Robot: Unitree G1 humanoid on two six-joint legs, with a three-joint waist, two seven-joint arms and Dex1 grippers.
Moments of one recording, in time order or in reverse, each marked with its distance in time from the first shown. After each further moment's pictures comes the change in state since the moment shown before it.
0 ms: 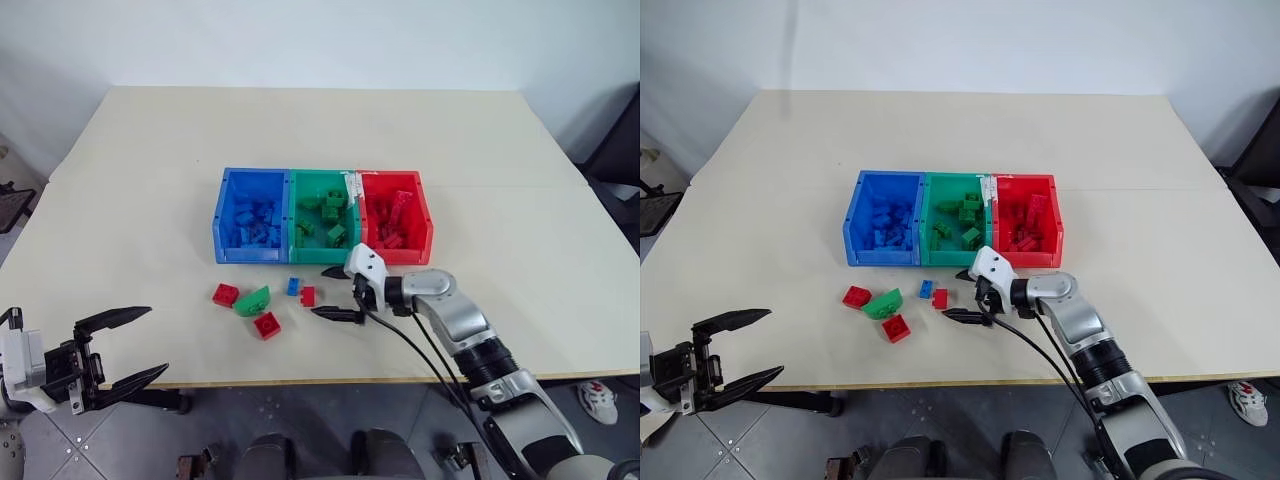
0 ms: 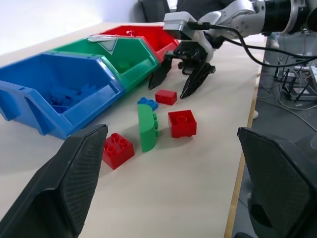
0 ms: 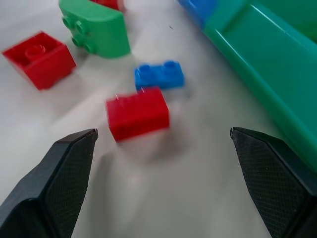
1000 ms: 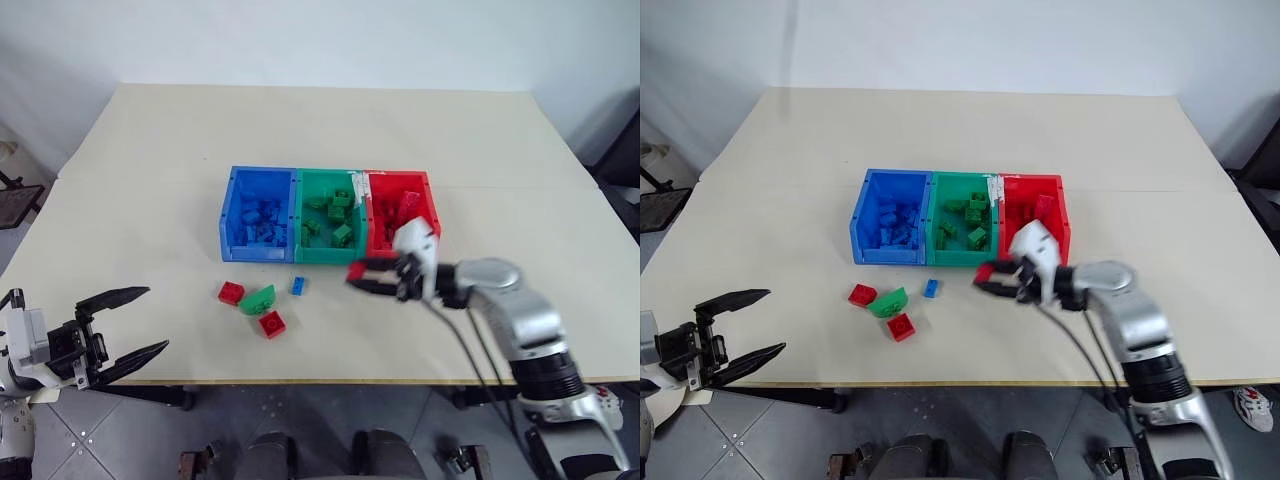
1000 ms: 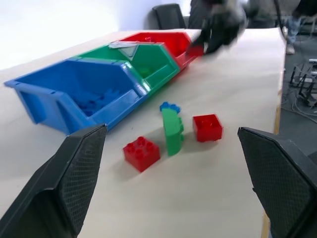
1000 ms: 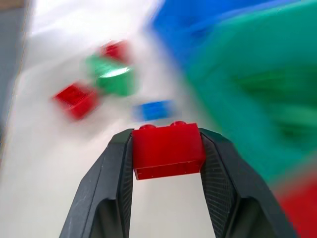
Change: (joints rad) left arm -0.169 0.016 -0.031 0.149 0.022 -0.024 -0.008; right arm 0.080 -0.222 -0.289 -0.383 0.182 0.289 -0.045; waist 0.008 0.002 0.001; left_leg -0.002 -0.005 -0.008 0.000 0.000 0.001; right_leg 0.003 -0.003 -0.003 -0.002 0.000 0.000
